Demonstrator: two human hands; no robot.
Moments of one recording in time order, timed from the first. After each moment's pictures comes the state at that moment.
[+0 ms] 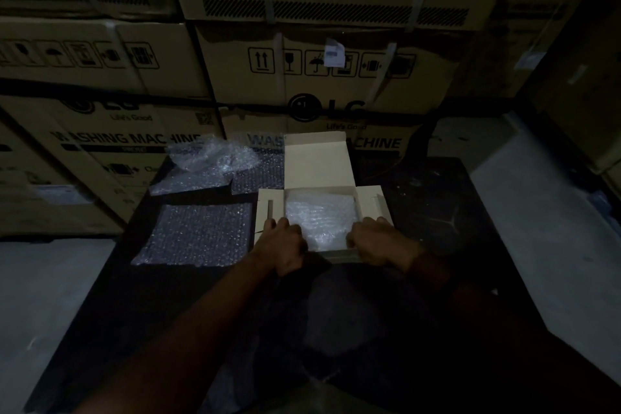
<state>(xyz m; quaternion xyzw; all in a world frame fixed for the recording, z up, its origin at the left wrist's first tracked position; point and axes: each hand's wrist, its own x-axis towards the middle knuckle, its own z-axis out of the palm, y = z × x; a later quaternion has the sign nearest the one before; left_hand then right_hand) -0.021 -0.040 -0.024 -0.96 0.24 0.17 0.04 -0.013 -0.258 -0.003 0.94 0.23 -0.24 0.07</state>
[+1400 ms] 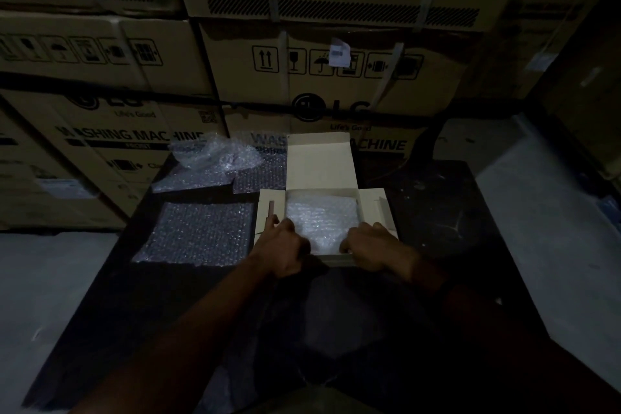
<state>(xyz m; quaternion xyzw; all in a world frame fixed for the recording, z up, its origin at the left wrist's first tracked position) -0.021 -0.040 -0.025 -0.95 0.27 0.12 0.05 -0.006 -0.252 -0.012 0.93 0.23 -0.27 0.03</state>
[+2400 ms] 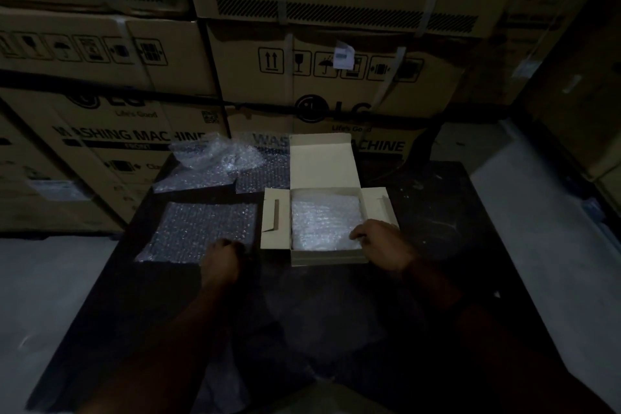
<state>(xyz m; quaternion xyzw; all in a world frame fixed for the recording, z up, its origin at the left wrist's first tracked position) -0.042 0.069 -0.109 -0.98 -0.09 0.08 -0.13 -0.020 -0.261 -0.028 0.97 0.11 -0.13 -0.18</state>
